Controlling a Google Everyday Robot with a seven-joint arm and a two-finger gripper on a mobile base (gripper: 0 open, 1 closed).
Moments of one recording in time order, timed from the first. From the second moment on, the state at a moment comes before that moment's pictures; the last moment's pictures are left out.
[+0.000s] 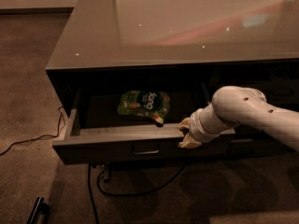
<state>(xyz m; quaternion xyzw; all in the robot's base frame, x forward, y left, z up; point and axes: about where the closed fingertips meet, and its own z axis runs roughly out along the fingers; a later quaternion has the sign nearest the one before) 0.534 -0.129 0.640 -0.69 0.69 0.05 0.23</state>
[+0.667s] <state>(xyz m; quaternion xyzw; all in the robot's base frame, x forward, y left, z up) 0.525 -0.140 0.653 -0.68 0.69 0.03 0.23</state>
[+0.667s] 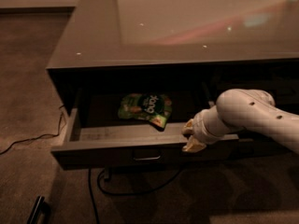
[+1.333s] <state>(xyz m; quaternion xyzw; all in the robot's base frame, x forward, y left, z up) 0.443 -0.148 0.663 -0.64 0.73 -0.03 0.21</state>
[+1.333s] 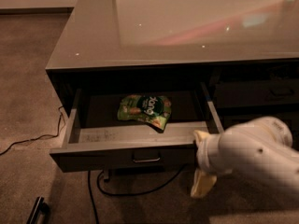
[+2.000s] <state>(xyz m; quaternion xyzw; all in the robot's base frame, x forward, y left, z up) 0.431 -0.145 0.653 -0.65 0.73 -0.03 0.21</state>
